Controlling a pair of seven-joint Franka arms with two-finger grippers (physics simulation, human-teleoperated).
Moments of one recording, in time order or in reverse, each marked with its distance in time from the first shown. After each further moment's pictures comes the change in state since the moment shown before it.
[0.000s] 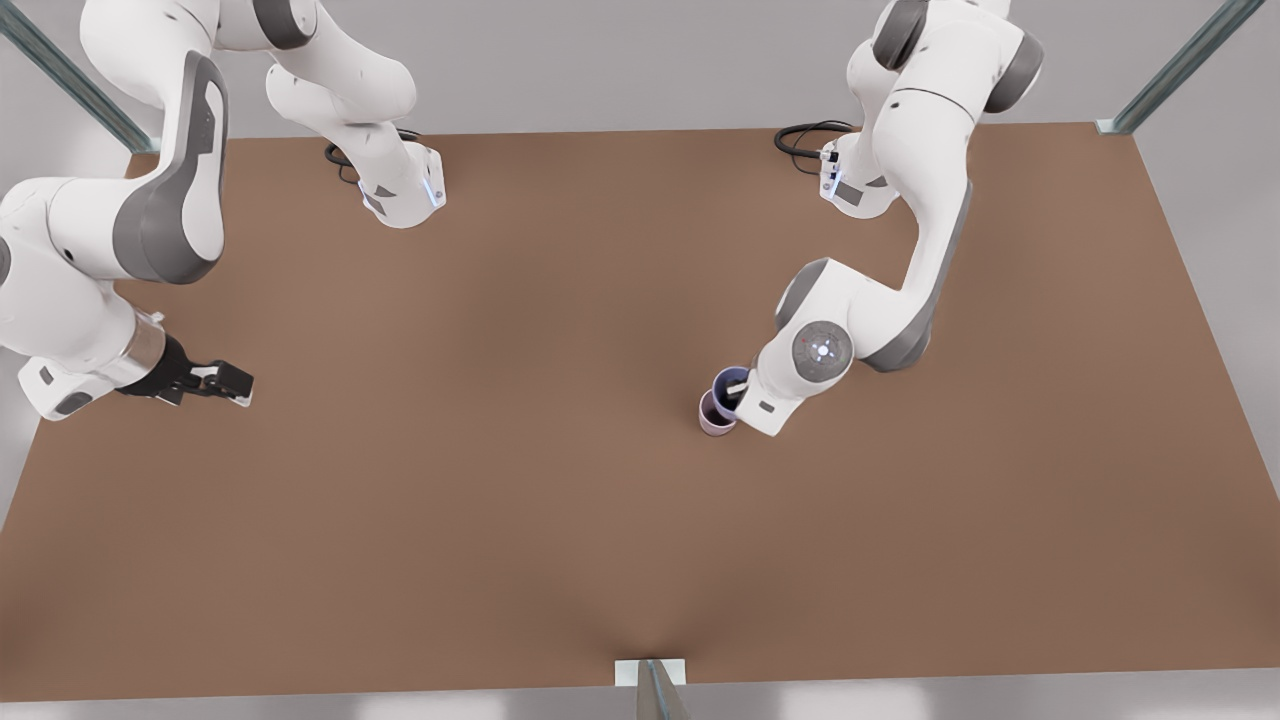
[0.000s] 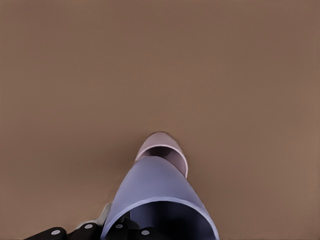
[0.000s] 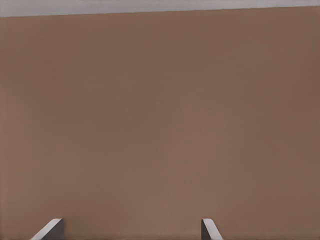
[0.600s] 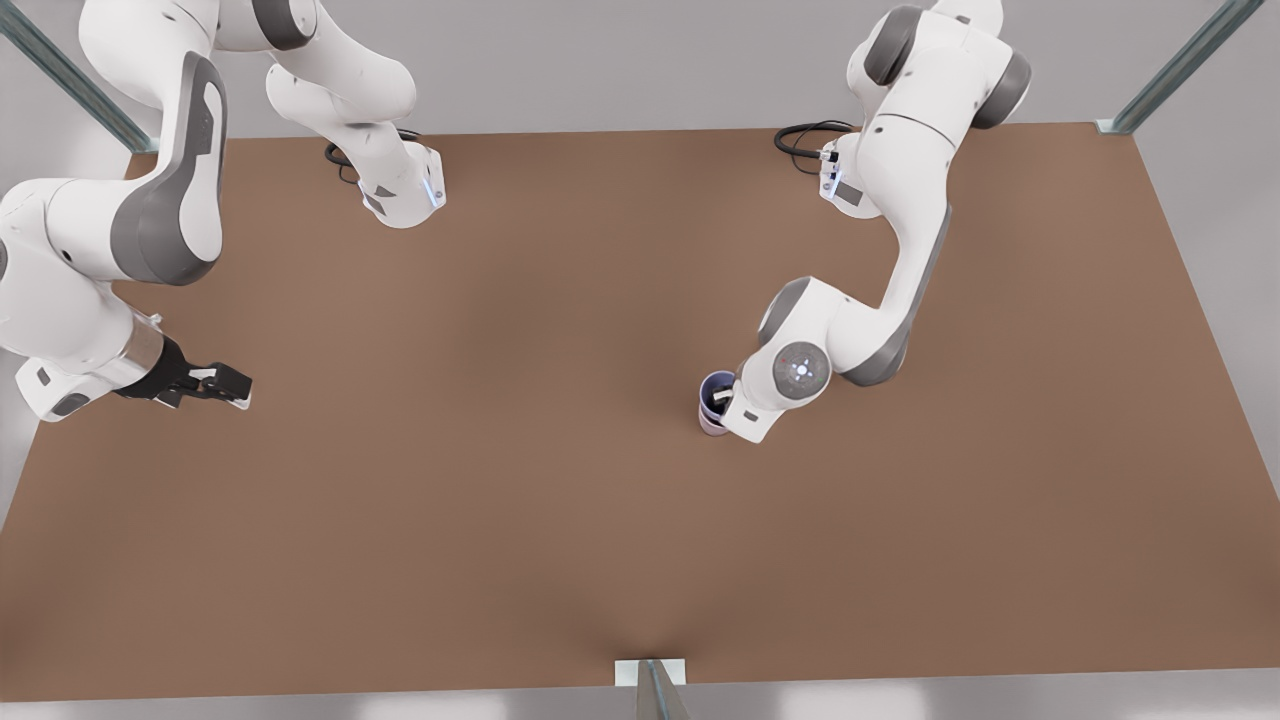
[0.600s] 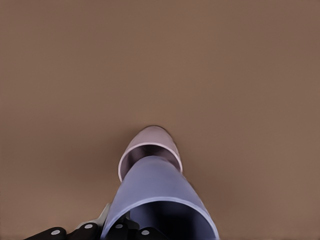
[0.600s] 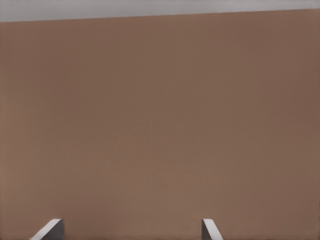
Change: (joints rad) left arm -0.018 0.059 -0.003 0.000 -0.021 0.013 -0.021; right arm -0.001 0.002 0.000 0.000 0.005 0.014 0.002
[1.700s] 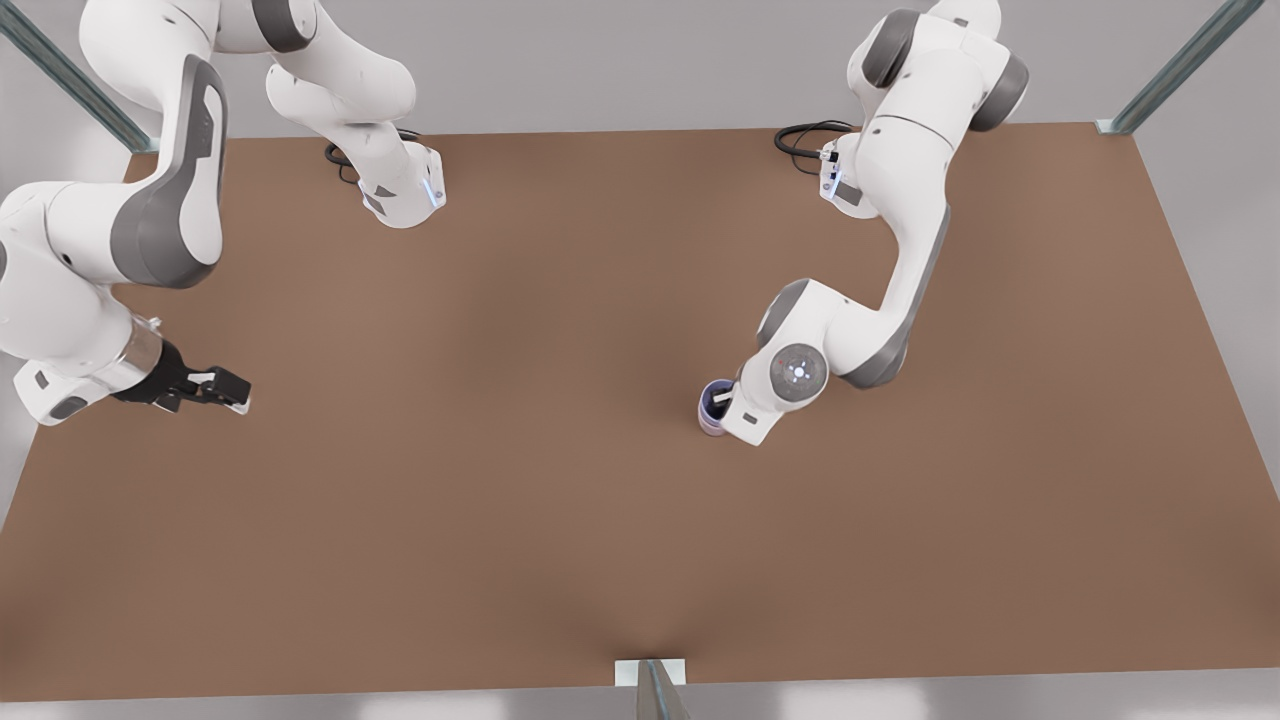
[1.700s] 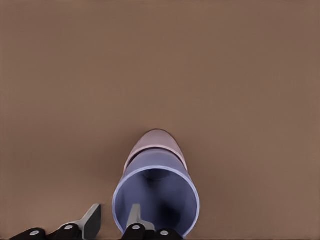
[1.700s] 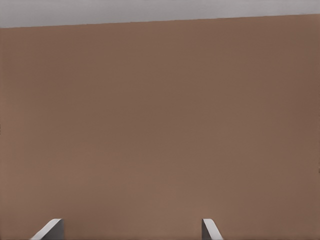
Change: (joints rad) left arm -0.009 0.009 0.011 0.026 0.025 -0.024 0.003; right arm -0.003 0.009 0.000 0.011 0.003 0.017 0.002
